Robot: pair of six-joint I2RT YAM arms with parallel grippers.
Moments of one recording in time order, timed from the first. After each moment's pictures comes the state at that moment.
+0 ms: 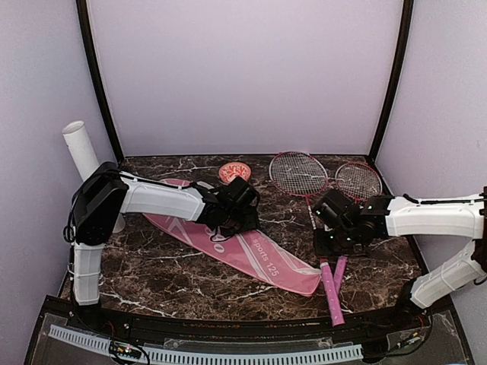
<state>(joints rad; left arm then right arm) -0.93 2.06 1.42 -0.29 -0.22 -0.99 0.88 1.34 0.81 -0.64 0.20 0.81</state>
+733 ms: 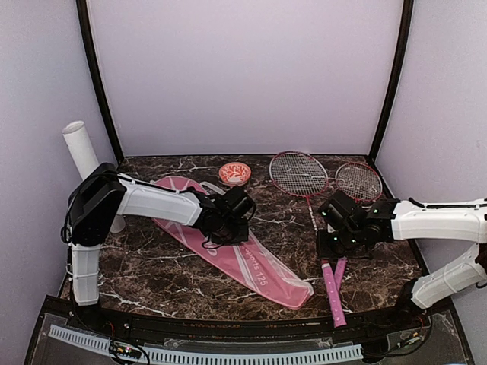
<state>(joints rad) -0.94 2.08 1.39 -0.40 -0.21 -0.87 0.86 1.28 0.75 -0.59 0.17 0.79</state>
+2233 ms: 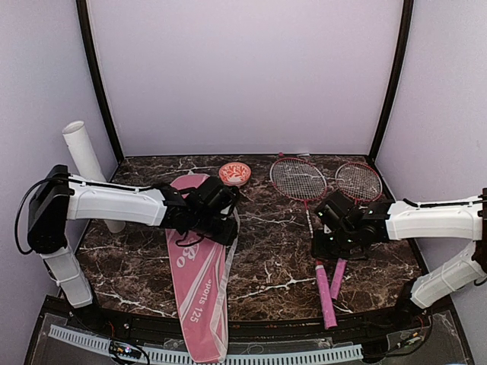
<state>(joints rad) -0.95 1.73 1.17 -0.37 -0.15 -0.42 0.86 1.33 0.75 -0.54 0.11 0.87</state>
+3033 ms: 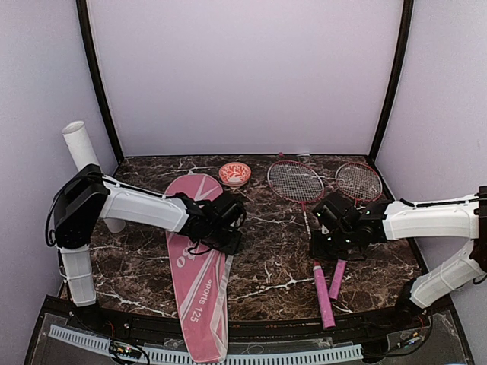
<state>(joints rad) -0.95 1.93 1.21 -0.36 -0.16 -0.51 0.86 1.35 0.75 -0.51 0.09 0.87</state>
